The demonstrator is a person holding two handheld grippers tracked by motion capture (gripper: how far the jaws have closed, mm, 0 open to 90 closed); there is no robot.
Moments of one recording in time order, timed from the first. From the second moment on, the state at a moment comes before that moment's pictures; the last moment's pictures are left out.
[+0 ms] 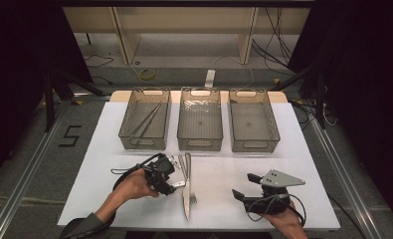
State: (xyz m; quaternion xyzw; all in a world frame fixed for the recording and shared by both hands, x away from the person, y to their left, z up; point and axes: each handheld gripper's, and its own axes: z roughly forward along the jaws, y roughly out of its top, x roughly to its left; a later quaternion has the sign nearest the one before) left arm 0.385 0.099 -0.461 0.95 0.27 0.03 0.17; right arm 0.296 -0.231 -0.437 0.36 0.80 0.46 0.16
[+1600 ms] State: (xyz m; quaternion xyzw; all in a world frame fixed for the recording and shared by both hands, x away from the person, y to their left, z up) left arm 0.409 0.137 -0.409 0.89 0.33 0.05 0.32; right arm 0.295 -0.232 -0.437 0.36 0.80 0.46 0.16
